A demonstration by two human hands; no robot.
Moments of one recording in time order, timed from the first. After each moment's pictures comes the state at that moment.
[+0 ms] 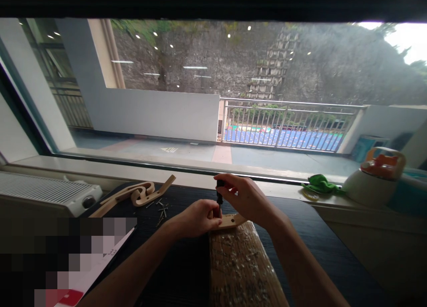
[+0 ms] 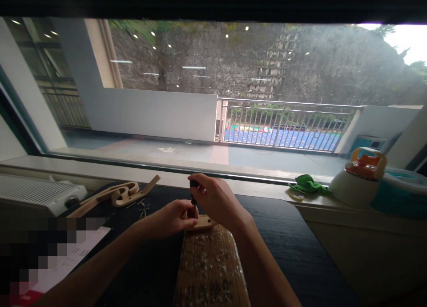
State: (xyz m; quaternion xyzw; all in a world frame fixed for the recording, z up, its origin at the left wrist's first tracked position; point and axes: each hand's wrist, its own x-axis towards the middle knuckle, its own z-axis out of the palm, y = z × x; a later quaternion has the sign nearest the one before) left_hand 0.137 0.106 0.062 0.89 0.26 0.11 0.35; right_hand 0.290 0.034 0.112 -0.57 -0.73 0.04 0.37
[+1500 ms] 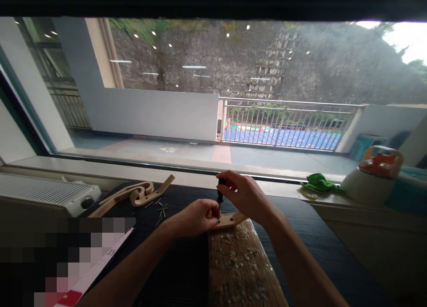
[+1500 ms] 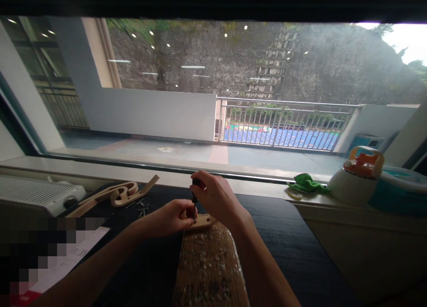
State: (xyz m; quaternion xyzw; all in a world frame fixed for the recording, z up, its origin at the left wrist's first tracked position) left_hand 0.138 0.105 0.063 0.90 0.25 0.13 0.34; right_hand 0.292 0.036 0.113 -0.58 -0.71 0.03 0.40
